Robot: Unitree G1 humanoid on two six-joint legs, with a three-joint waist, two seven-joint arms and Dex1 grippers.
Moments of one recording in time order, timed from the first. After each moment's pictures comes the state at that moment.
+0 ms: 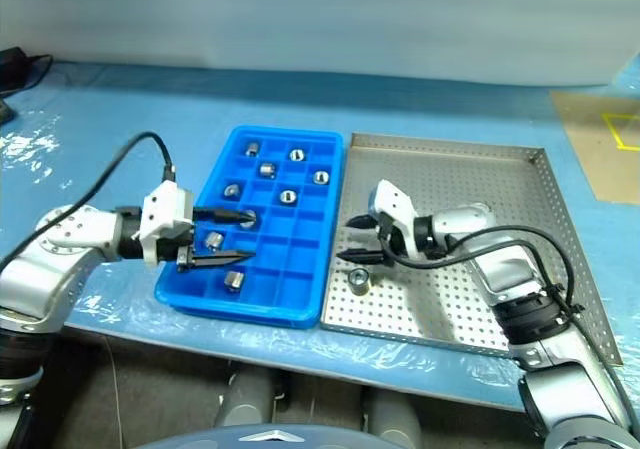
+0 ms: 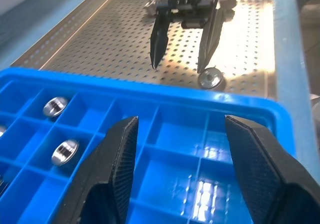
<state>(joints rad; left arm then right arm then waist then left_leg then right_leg) -0.27 0.81 0.00 -0.36 -0.48 0.36 -1.19 -0.42 -0.71 0.24 -0.12 0.33 0.55 1.15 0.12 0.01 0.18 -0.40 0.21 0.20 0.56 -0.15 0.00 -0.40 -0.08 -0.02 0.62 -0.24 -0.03</state>
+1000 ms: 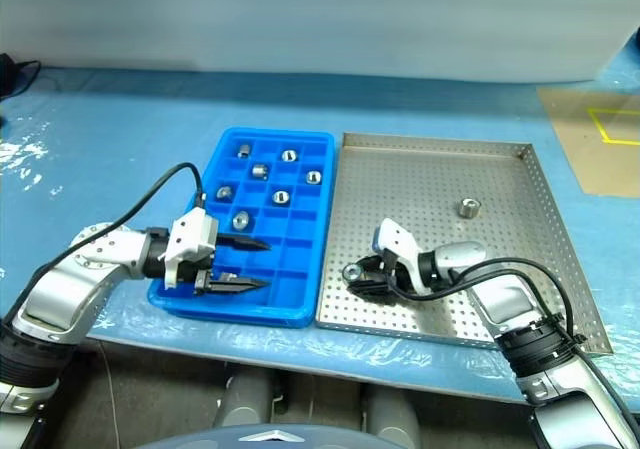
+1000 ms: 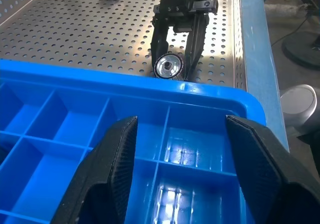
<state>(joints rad) -0.26 0.76 -0.12 -0.29 -0.41 0.32 -1.20 -0.32 -0.66 0.29 -0.05 0.26 0.47 1.13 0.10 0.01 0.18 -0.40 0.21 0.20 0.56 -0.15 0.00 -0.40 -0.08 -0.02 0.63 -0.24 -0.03</state>
